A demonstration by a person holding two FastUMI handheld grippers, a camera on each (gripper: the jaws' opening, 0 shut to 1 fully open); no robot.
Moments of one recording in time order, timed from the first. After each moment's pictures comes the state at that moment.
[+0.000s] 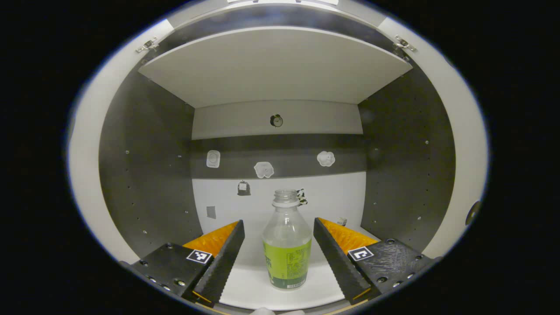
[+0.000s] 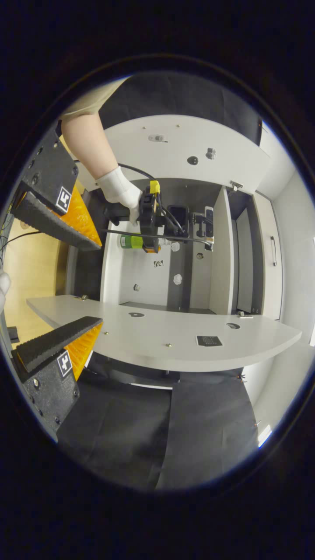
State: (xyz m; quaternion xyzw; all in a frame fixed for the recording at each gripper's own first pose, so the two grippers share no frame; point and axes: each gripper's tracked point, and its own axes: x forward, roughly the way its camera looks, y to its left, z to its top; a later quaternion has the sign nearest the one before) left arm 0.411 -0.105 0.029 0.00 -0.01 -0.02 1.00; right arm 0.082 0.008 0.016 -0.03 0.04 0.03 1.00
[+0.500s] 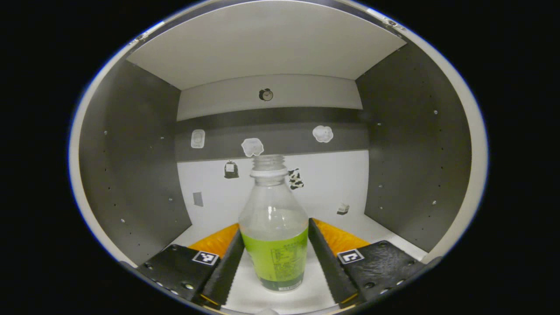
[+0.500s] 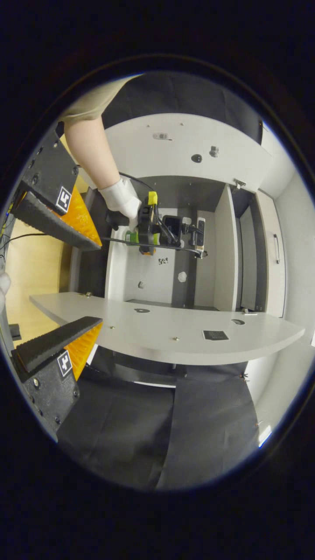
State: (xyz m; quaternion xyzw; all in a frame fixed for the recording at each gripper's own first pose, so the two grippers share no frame) left arm 0.435 -0.119 -0.005 0.01 0.03 -0.02 1.00; right arm 0.077 -0.002 0.012 -0.03 0.05 0.02 1.00
